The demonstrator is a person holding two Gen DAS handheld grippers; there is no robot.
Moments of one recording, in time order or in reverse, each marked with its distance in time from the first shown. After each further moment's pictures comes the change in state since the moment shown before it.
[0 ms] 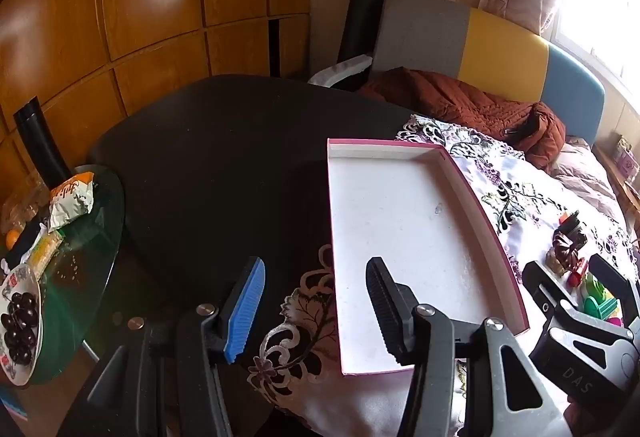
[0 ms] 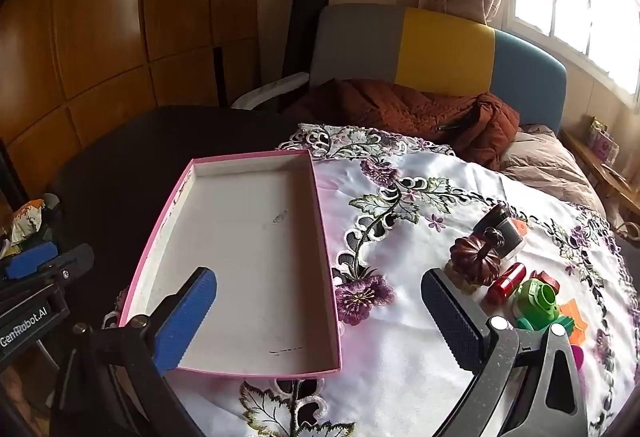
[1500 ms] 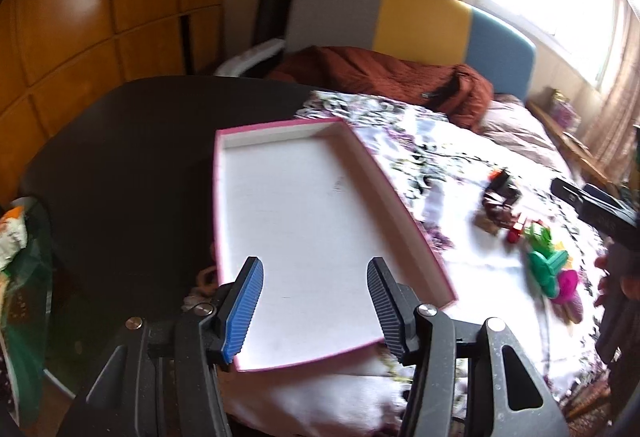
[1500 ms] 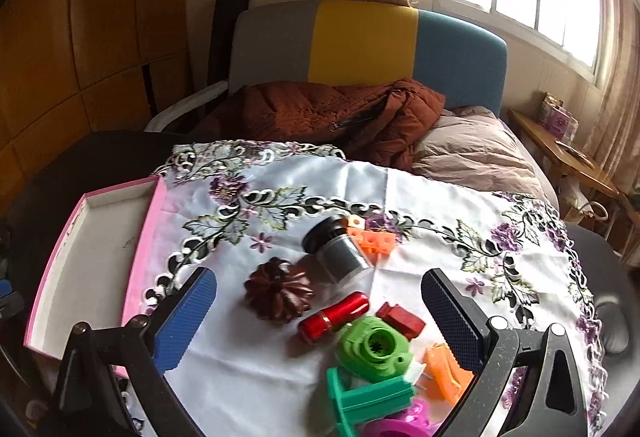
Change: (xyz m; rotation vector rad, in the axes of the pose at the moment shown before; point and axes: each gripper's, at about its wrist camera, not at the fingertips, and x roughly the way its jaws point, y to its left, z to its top) left arm 0.000 -0.058 -0.001 0.169 0.068 -0.254; right arm 0.002 -0.198 0.023 0.110 0.013 -0.136
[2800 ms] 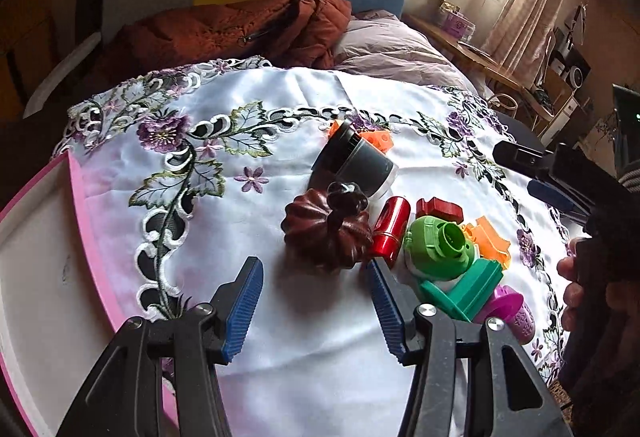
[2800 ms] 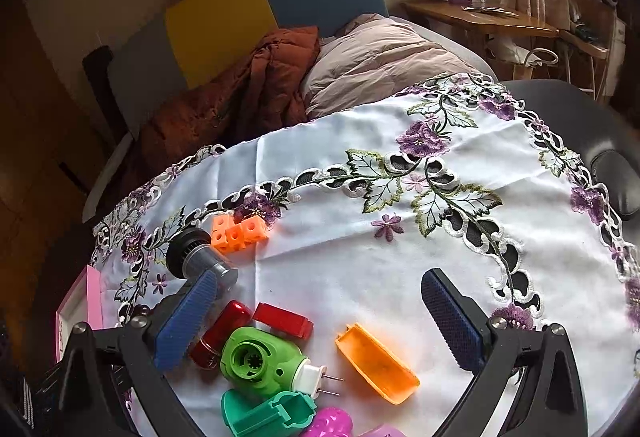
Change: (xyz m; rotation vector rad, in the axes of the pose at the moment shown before) left arm 0.132 -0.200 0.051 0.310 0.218 -0.342; right arm 0.037 -0.136 -0.023 0.504 0.125 -0.068
